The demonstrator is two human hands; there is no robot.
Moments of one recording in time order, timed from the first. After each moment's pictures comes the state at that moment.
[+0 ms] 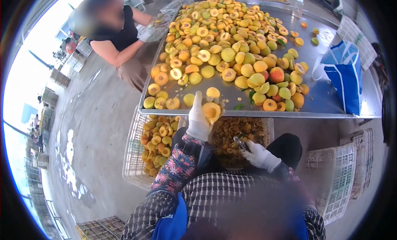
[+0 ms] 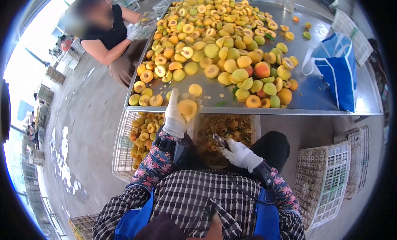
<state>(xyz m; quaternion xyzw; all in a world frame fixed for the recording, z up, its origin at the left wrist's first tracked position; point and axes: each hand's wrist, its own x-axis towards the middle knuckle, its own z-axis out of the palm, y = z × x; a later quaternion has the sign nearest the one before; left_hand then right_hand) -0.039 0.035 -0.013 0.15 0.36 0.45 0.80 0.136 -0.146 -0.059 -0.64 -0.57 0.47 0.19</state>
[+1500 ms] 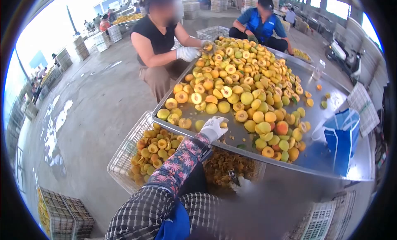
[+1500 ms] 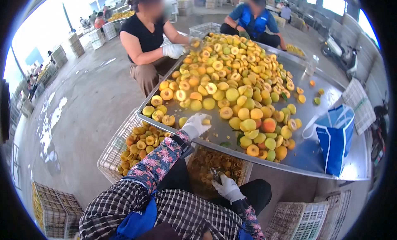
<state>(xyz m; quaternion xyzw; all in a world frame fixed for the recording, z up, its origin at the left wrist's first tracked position) -0.039 0.113 -0.059 0.80 0.47 0.25 0.27 0.139 -0.139 -0.098 -0.68 -0.62 0.38 0.12</state>
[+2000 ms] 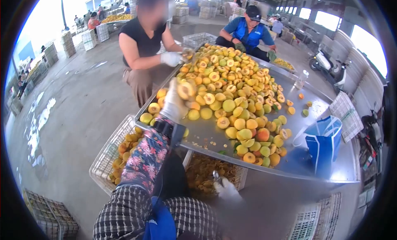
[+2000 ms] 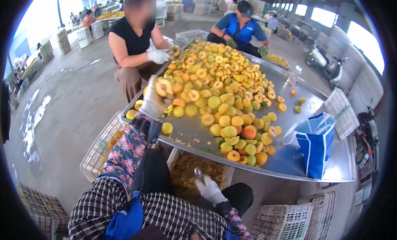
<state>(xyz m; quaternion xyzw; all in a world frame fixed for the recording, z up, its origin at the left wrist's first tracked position) -0.083 0.171 0.065 0.22 0.17 0.56 0.78 0.132 -0.136 -0.093 -0.68 -0.55 0.42 0.24</state>
